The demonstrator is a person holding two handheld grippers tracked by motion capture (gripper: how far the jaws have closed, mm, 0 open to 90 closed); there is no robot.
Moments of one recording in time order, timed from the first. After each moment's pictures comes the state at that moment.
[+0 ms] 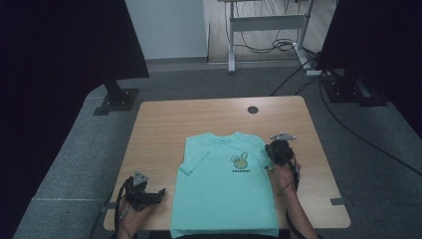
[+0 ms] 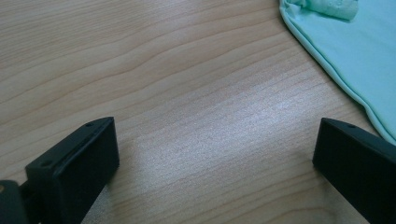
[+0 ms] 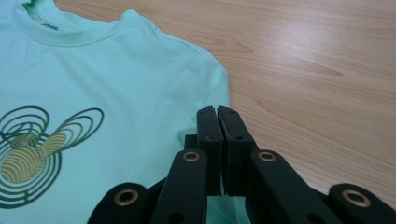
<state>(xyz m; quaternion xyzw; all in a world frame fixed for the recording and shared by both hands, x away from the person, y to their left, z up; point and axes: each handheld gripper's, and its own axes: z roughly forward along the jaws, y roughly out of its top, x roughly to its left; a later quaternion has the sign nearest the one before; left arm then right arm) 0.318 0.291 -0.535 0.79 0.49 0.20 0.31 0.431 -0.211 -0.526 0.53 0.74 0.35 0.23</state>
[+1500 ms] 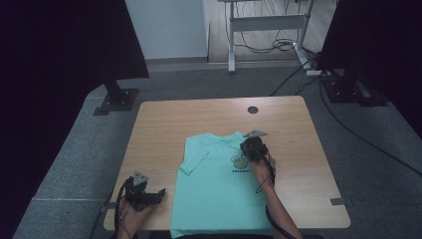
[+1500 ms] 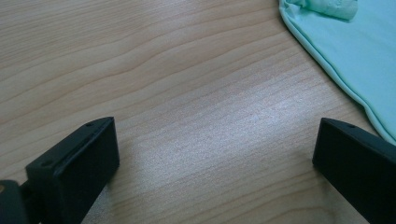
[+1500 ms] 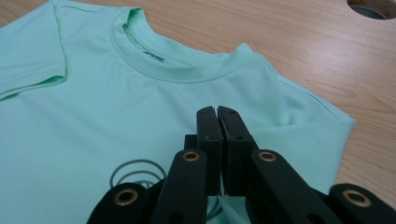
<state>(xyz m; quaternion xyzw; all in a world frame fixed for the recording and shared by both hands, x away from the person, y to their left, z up) 0.318 0.291 -0.535 0.79 0.49 0.20 0.31 0.449 -0.128 -0.522 0.48 0.77 0.37 0.20</state>
